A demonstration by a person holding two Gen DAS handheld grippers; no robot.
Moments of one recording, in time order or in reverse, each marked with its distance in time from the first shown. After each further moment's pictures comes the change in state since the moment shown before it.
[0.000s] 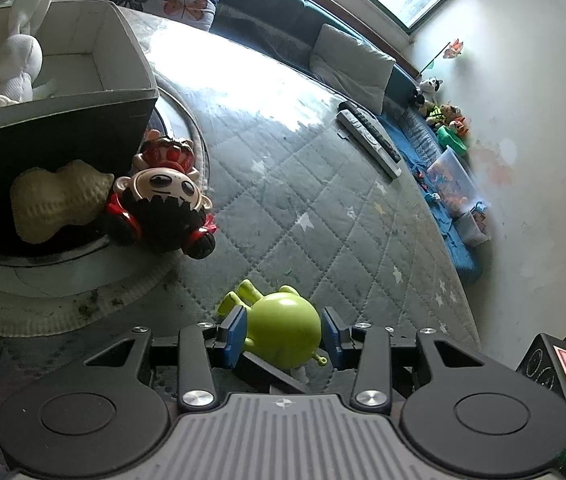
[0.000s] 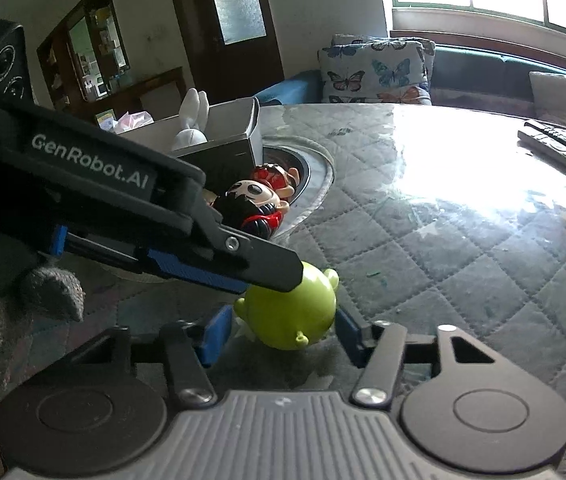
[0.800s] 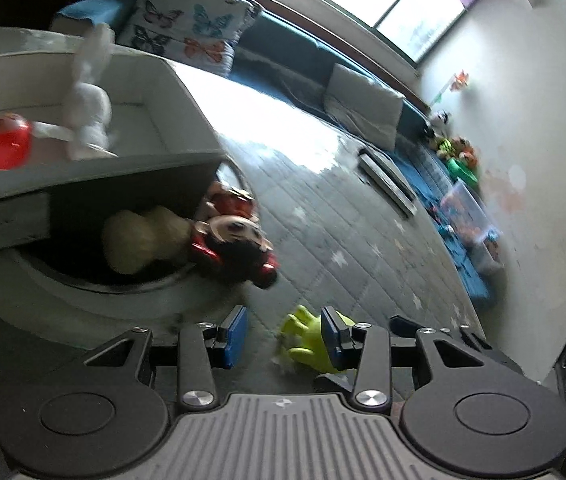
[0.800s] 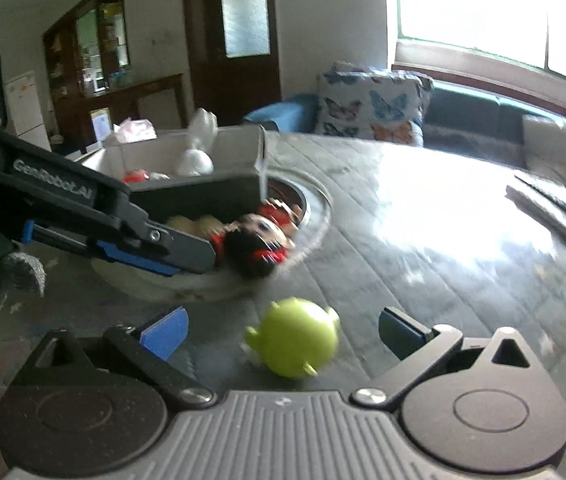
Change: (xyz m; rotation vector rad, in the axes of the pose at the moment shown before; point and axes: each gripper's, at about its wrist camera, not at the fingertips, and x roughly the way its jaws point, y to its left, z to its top) left arm -0.046 0.024 -0.004 0.020 -0.117 0.034; right arm -0.019 0.025 0.014 -0.092 -0.045 -0.085
